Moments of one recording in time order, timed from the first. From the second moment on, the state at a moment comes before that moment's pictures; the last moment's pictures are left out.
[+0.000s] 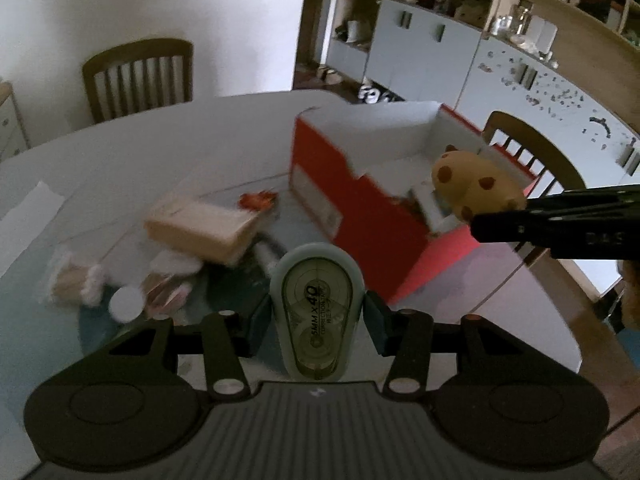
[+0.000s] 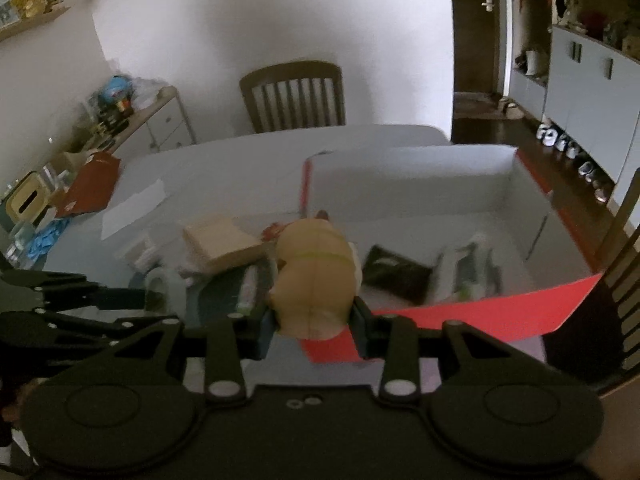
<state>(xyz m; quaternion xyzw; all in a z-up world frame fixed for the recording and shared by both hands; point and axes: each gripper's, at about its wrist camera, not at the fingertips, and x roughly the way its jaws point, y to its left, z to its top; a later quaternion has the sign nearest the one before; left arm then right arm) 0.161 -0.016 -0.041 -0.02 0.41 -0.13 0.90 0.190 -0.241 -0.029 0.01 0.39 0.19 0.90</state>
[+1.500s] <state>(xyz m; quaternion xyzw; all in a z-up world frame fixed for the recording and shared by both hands) 0.367 -0.189 -0.086 0.09 0.49 -0.13 0.86 0.307 -0.331 -0.103 -0.02 0.47 0.13 0.87</state>
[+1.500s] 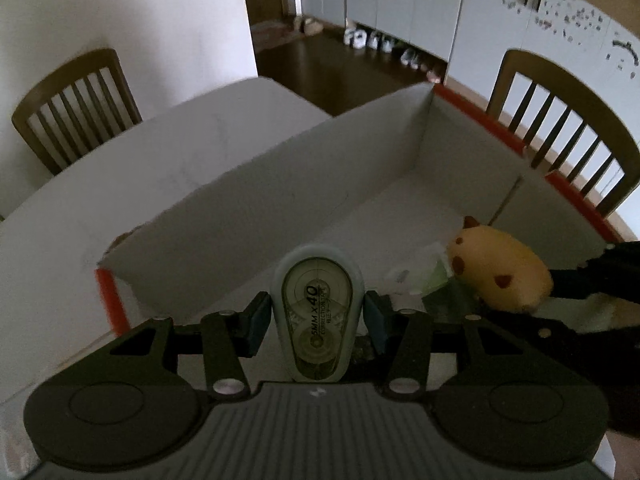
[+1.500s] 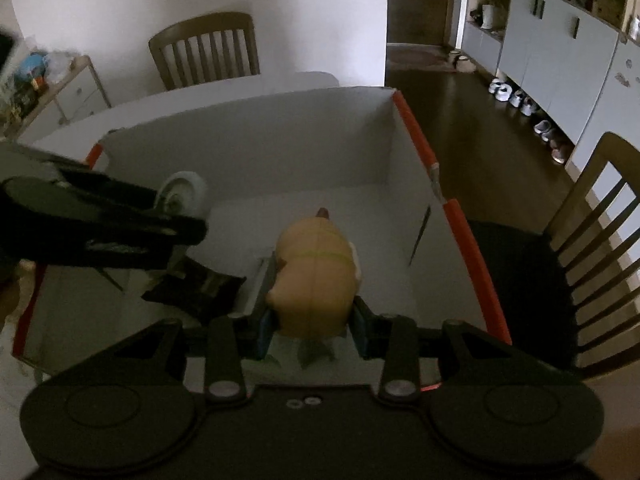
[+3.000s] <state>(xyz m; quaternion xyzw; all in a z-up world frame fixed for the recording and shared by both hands) 0.361 -0.191 -0.087 0.08 0.51 -0.13 0.85 0.274 -0.348 -0.061 -0.02 0.42 0.13 0.90</state>
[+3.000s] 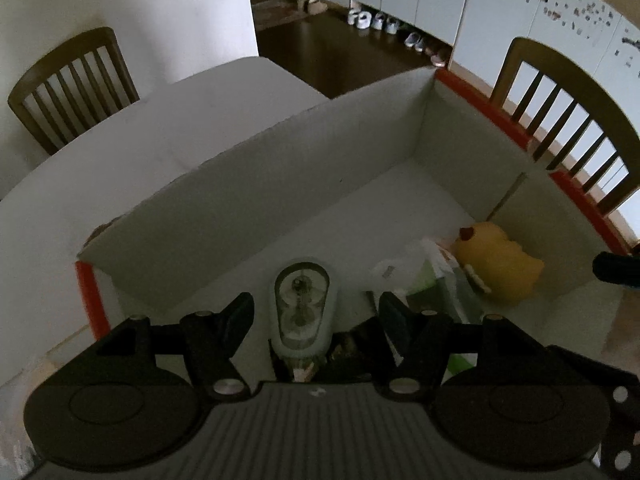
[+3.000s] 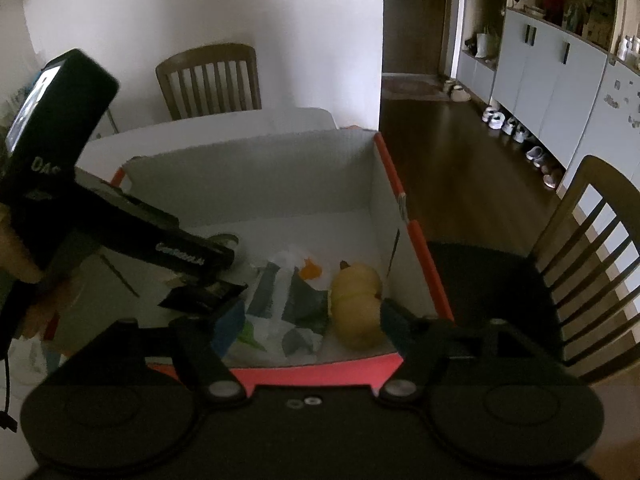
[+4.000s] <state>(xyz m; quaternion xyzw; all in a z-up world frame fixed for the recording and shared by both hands) 0.251 -0.107 -0.014 0.02 0.41 -0.18 0.89 0.204 -0.299 -0.019 0.03 0.38 0.14 0.92</state>
